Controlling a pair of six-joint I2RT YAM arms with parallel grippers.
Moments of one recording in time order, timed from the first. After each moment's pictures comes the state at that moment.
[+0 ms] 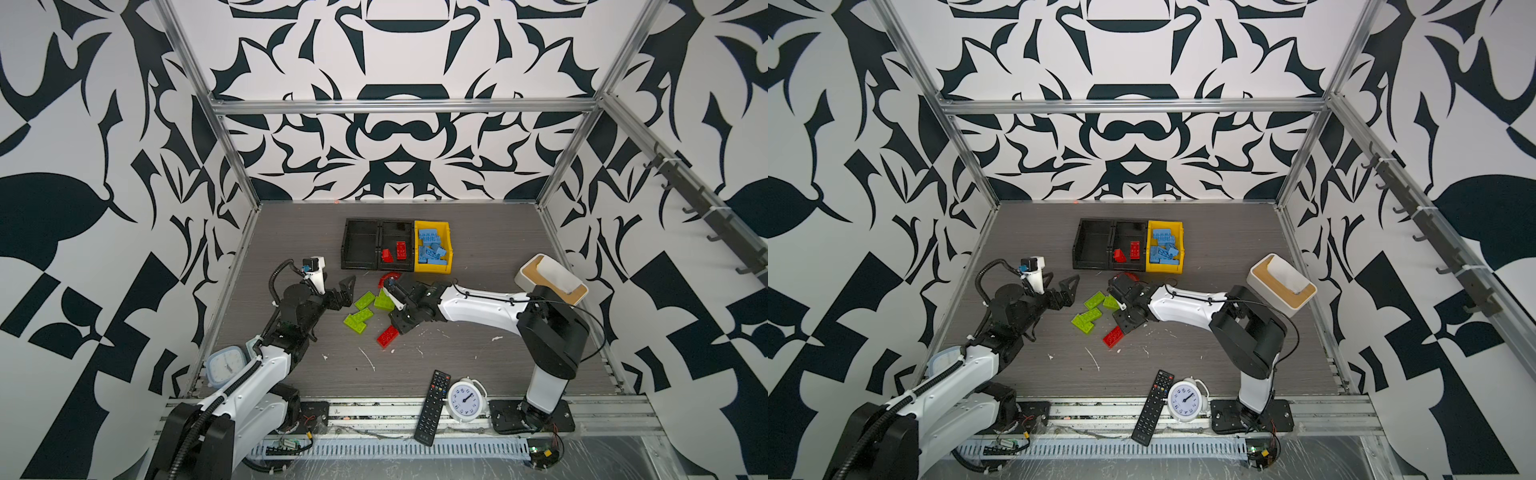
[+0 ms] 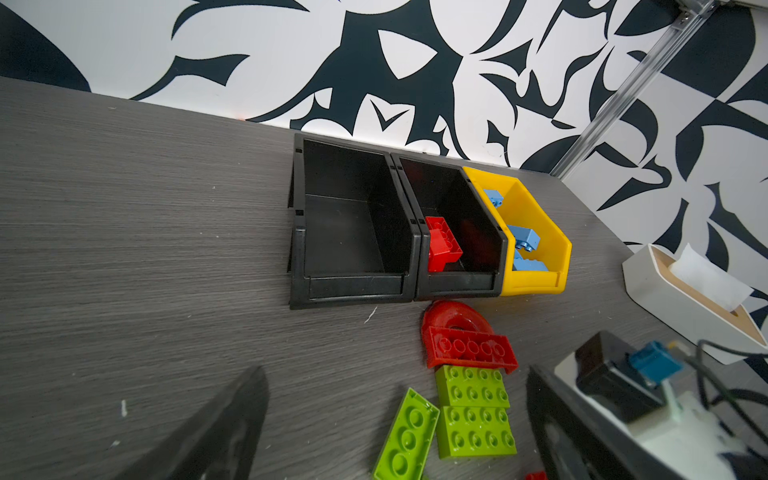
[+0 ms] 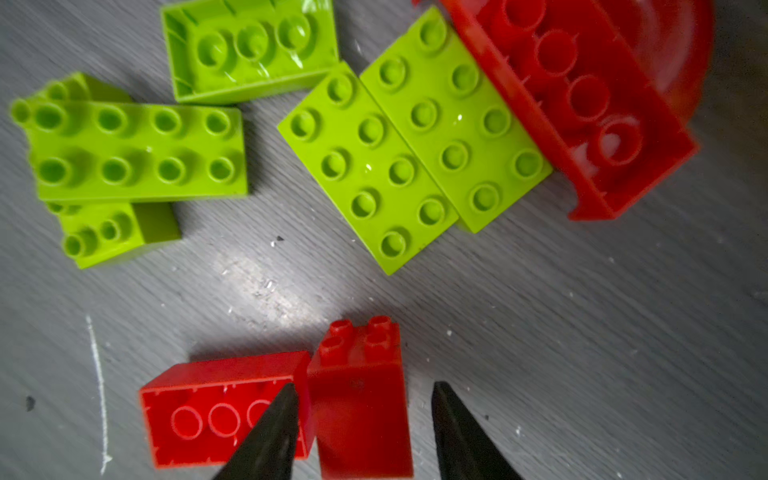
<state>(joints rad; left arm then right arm) -0.32 0.97 0.30 0.43 0.14 -0.33 0.92 1.82 1.15 -0.51 0.00 0.31</state>
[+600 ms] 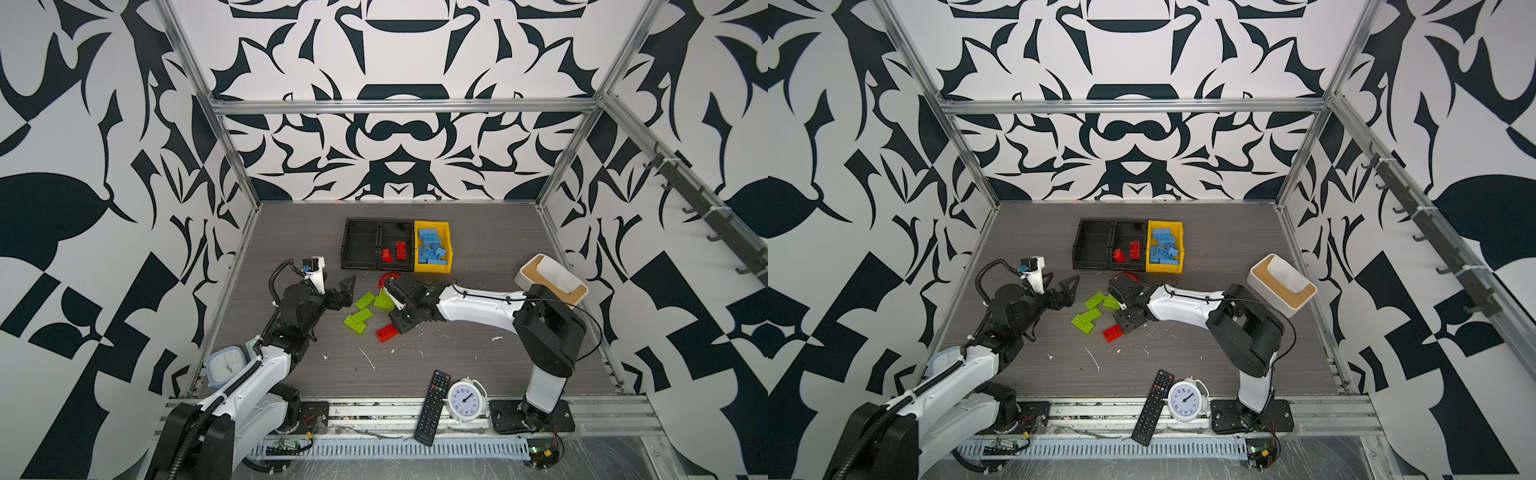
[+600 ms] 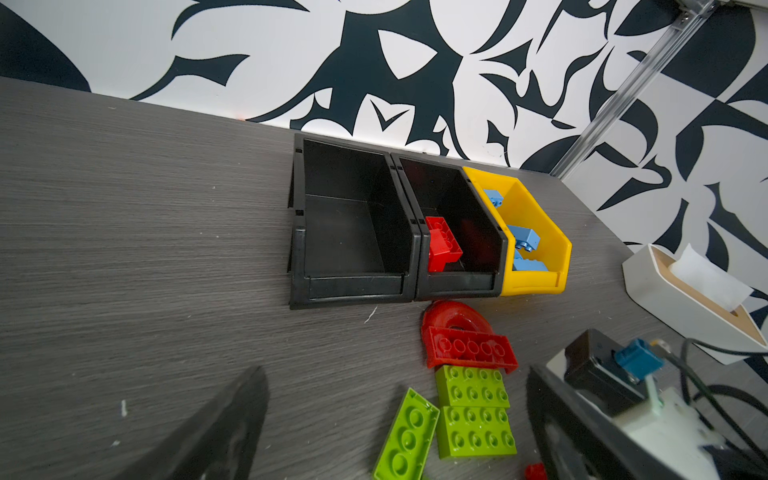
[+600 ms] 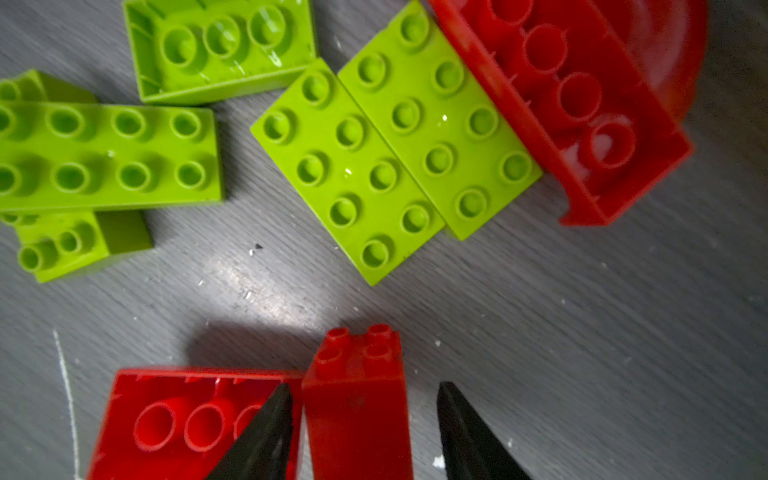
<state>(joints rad) -0.32 0.97 0.30 0.43 0.14 -0.33 0.92 1.82 1.15 -0.50 0.02 0.30</state>
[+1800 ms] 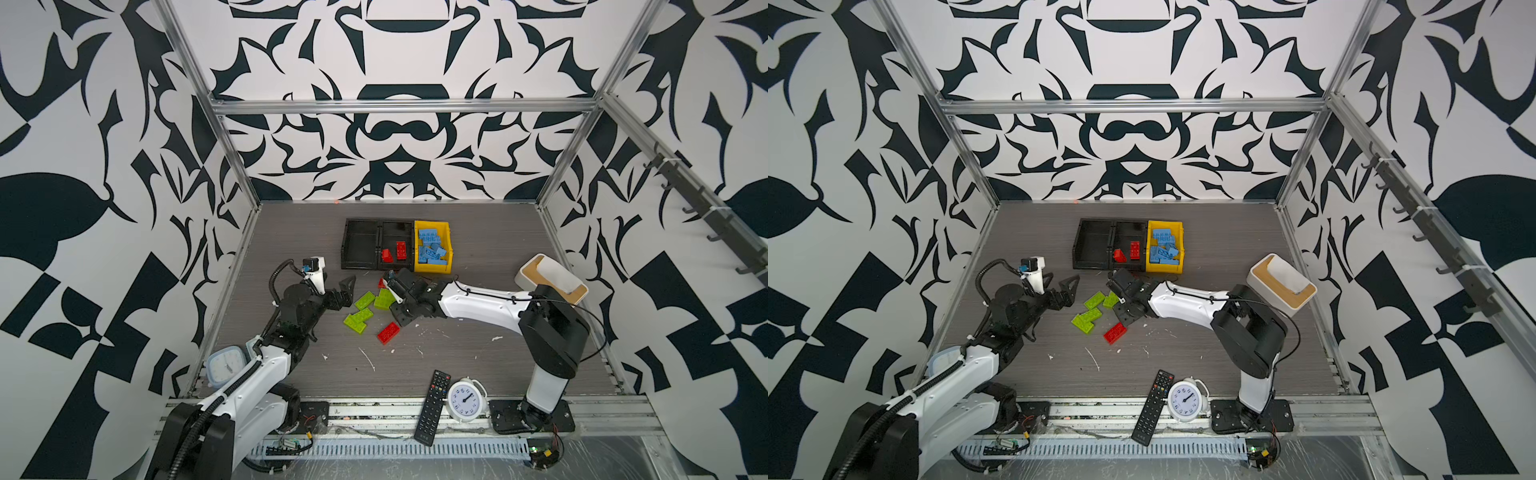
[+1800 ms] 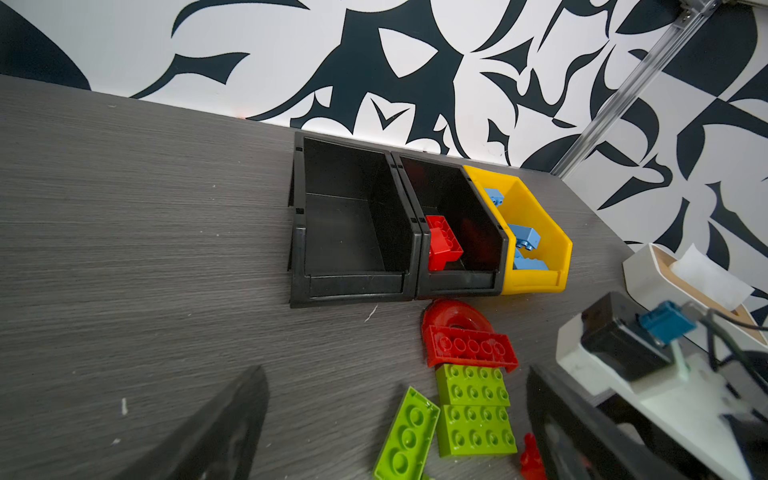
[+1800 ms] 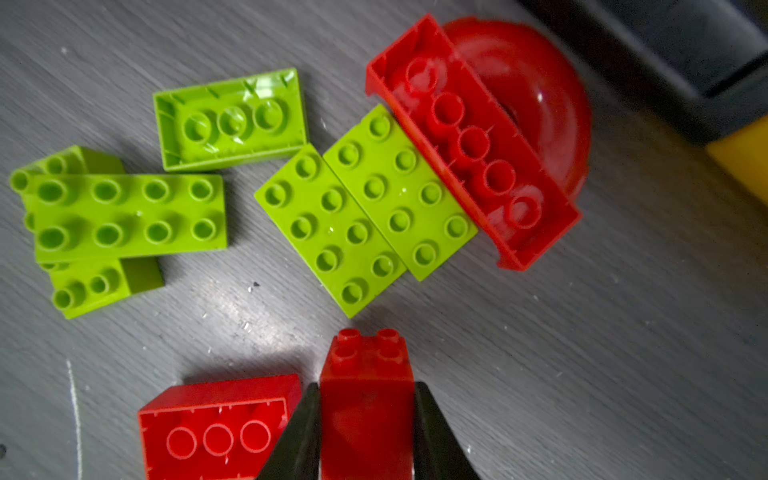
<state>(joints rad) -0.32 0.97 0.30 0.42 0.14 -0.33 0.89 1.80 1.21 -0.50 0.08 0.27</state>
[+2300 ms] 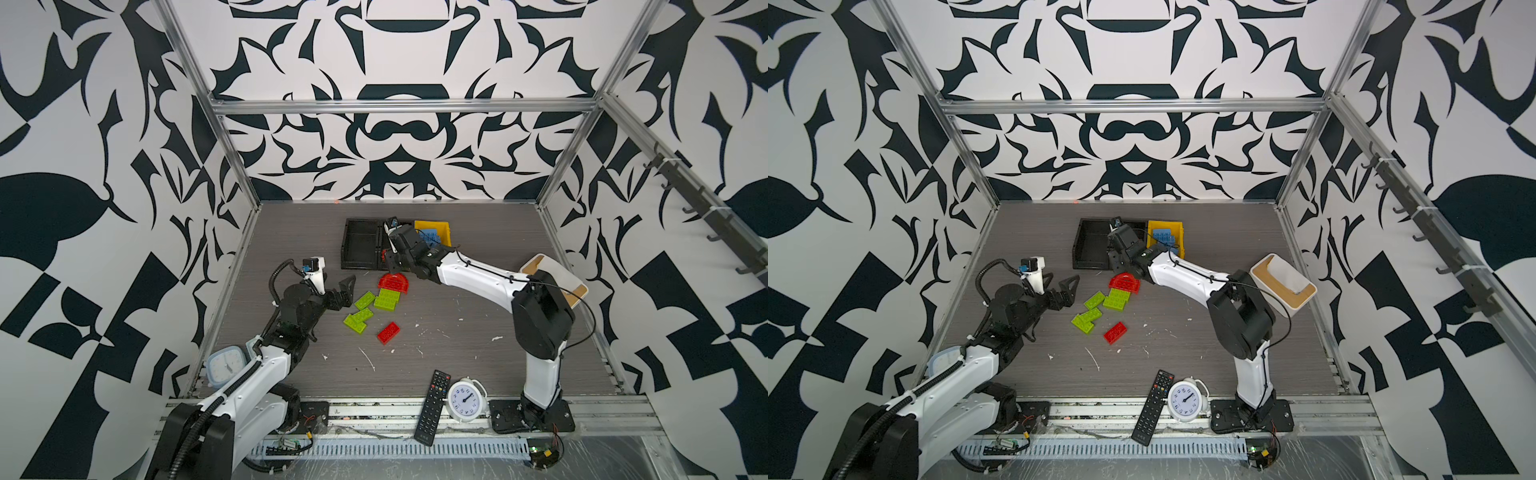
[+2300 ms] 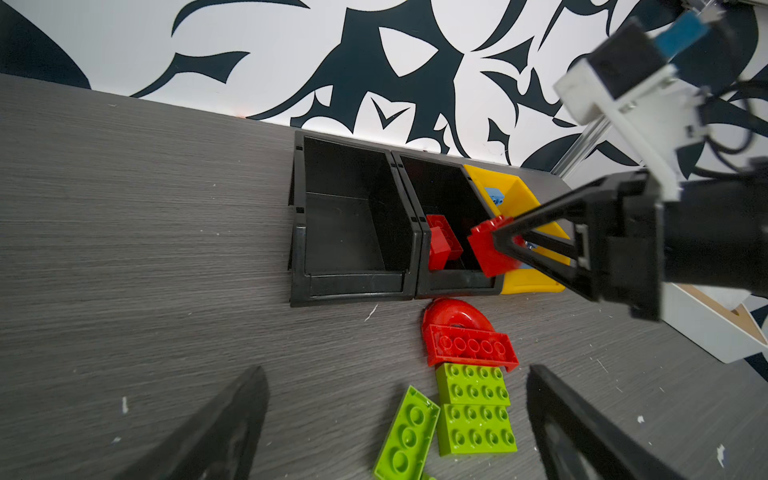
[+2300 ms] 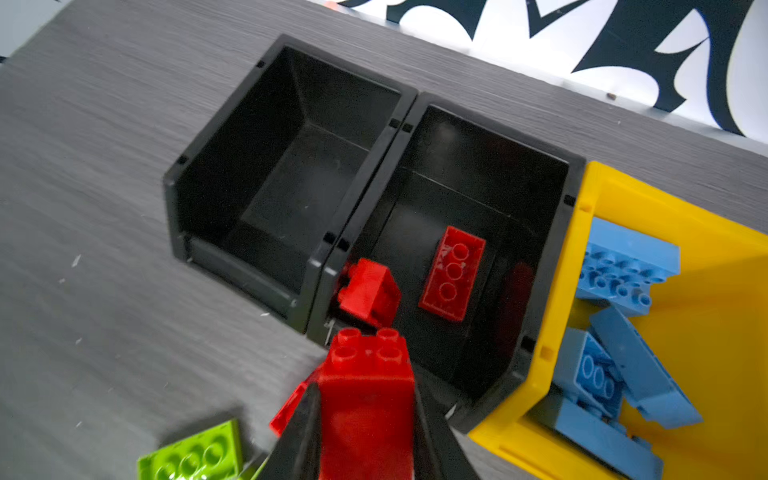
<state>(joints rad) -0.32 0.97 0.30 0.42 0.14 -0.33 0.75 1.98 1.53 -0.30 0.23 0.25</state>
